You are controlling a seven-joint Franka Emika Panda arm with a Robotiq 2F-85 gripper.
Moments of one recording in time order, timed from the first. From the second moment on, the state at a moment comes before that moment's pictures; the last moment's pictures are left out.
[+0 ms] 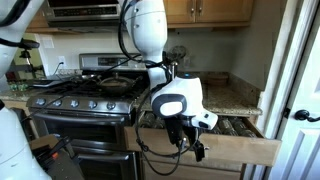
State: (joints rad) arm -0.34 0.65 -0.06 -2.27 0.34 3.13 0.01
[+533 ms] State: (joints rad) arm -0.37 0.50 0.02 -2.41 0.26 3.20 0.01
